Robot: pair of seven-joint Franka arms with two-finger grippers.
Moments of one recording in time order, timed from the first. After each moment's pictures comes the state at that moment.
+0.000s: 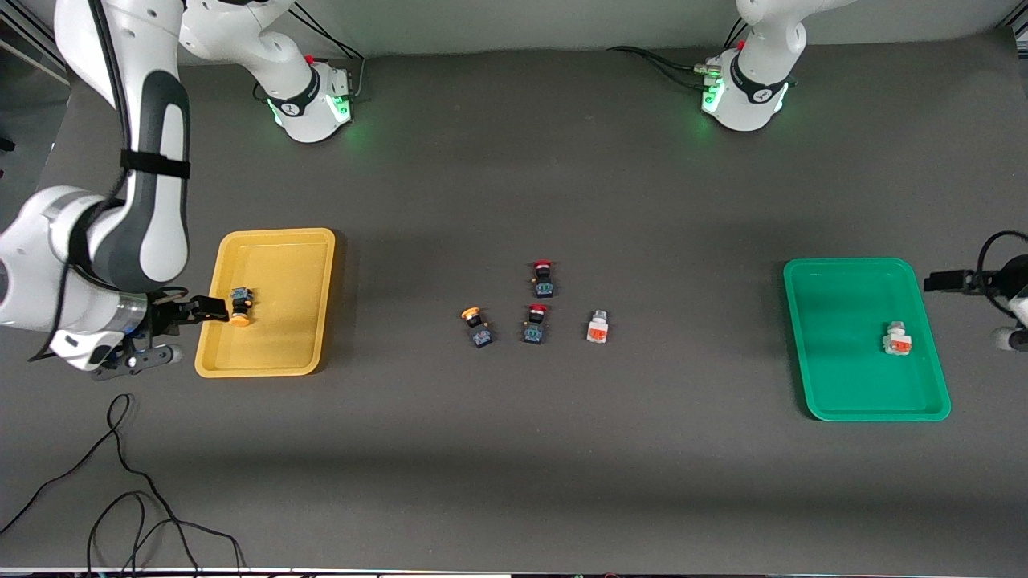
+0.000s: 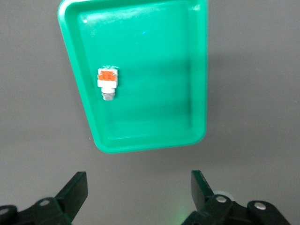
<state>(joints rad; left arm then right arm) 0.28 0.34 -0.09 -1.48 0.08 1.54 0.30 0.83 0.52 -1.04 -1.72 0.45 1.82 -0.54</state>
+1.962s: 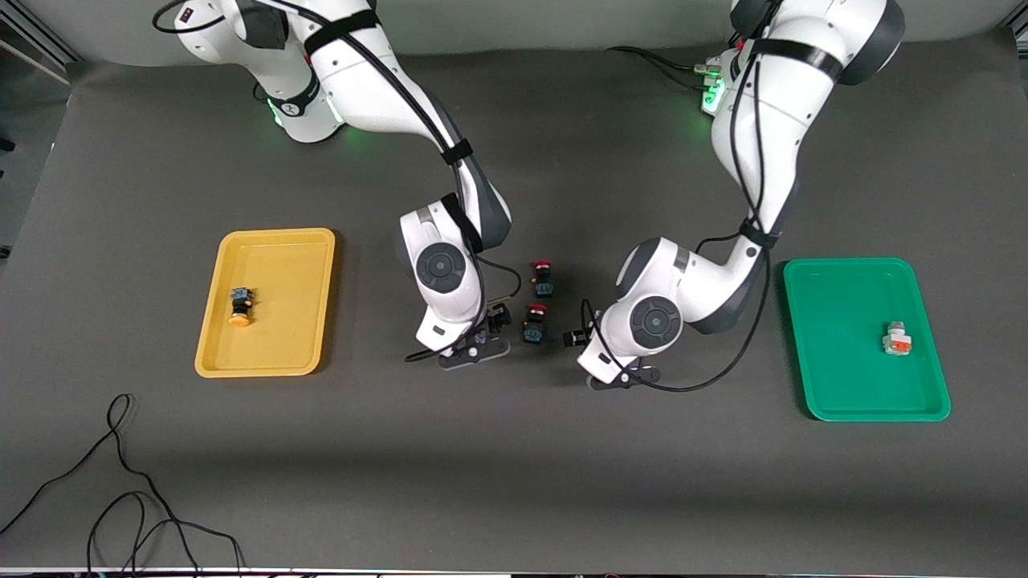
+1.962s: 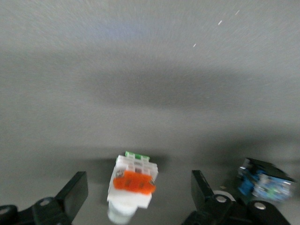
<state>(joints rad) -0.37 0.82 -0.20 -1.48 -0.05 2.17 -0.61 1.00 0.87 -0.46 -1.52 0.44 2.30 0.15</state>
